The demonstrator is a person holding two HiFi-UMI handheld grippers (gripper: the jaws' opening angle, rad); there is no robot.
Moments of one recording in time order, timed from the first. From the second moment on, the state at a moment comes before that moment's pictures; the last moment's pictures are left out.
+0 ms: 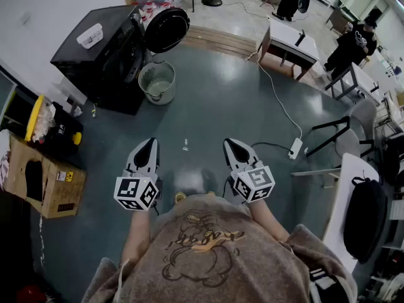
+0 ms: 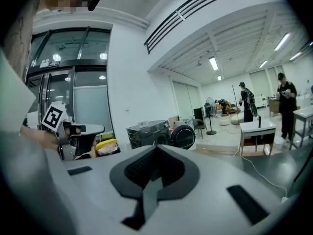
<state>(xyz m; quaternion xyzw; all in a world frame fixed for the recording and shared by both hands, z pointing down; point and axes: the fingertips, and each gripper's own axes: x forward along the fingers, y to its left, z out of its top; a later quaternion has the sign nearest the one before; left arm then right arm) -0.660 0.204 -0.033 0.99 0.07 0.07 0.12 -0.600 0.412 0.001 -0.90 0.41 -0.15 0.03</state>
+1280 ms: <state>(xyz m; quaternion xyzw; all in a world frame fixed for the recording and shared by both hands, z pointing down) -0.539 0.095 0.009 0.98 0.11 0.09 0.10 -0.486 0.302 0.032 -0.91 0.38 -0.15 0.02</state>
